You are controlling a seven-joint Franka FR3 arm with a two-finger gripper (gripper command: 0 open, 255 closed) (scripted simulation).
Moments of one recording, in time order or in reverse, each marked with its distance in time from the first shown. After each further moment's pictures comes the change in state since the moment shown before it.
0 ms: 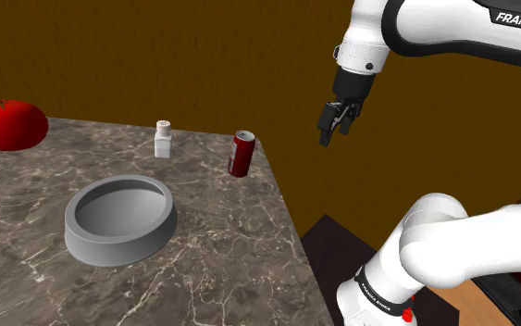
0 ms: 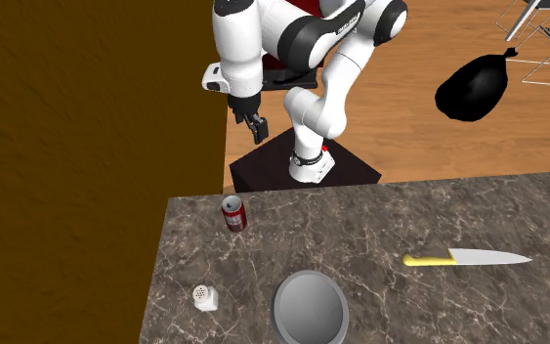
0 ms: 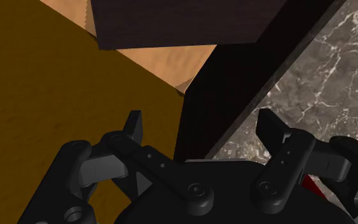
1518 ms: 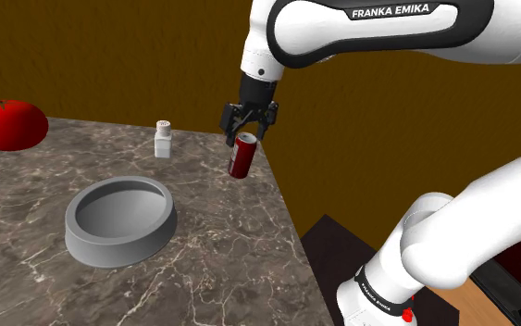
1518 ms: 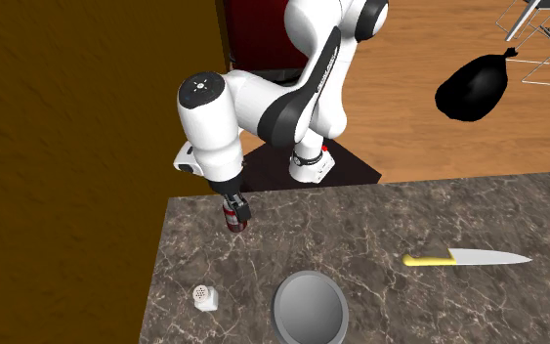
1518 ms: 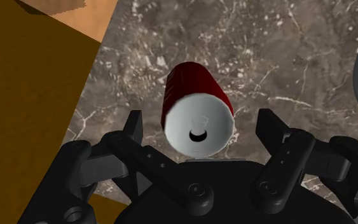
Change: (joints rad) arm 0.034 0.493 0.168 0.208 0.141 0.369 0.253
